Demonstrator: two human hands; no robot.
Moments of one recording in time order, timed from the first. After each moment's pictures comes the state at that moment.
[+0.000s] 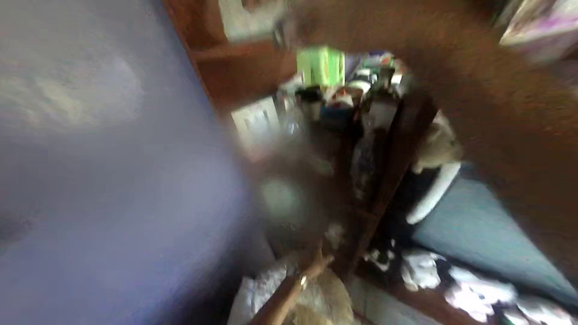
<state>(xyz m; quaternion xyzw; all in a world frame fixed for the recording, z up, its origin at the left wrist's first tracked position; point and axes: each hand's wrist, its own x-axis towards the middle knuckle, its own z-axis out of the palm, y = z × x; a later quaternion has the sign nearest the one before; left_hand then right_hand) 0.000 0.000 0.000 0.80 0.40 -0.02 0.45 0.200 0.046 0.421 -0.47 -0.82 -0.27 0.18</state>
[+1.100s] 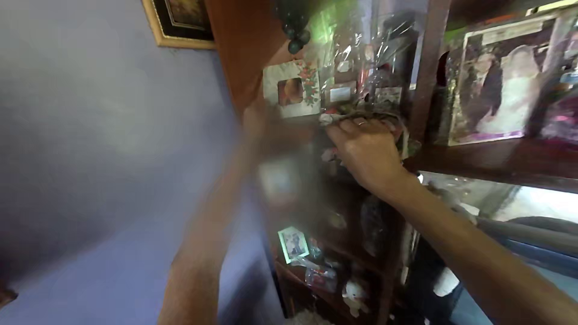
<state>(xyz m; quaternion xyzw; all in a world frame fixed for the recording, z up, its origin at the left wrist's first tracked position) -0.027 0.158 0.441 0.74 0.42 0.50 0.17 0.151 -0.020 0.366 -0.50 -0.66 -0.45 0.33</state>
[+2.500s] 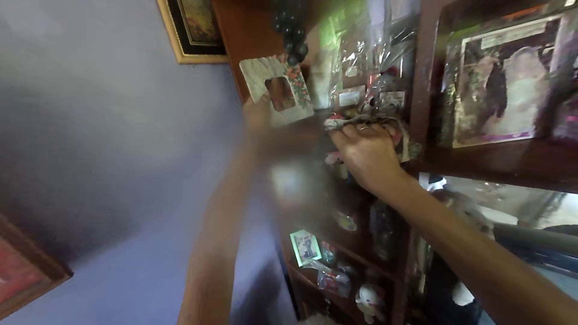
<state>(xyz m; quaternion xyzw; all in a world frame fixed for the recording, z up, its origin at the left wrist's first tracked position) -0.032 0.148 0.466 0.61 0.28 0.65 0.35 0.148 -0.019 0.364 -0.52 -0.65 -0.45 0.32</state>
